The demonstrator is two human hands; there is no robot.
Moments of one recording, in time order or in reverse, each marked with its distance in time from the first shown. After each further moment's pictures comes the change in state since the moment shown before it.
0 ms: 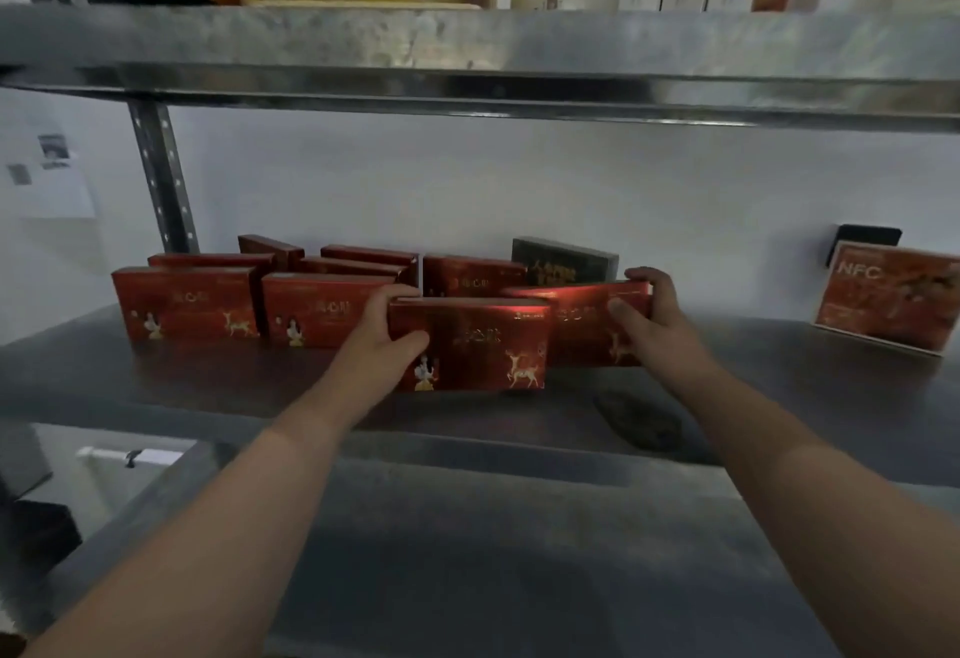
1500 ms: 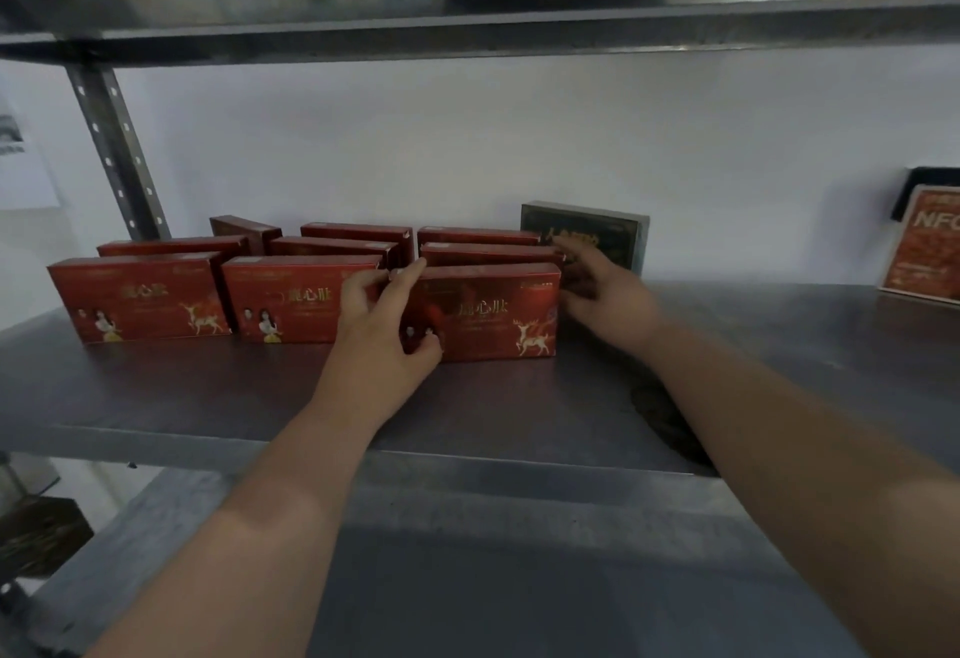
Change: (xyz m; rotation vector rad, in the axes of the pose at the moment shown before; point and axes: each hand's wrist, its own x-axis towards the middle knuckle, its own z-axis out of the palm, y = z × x) left_hand 0.033 -0.050 0.021 0.478 0.112 0.290; right_hand 0.077 0.053 0.063 -0.442 -0.256 -0.209
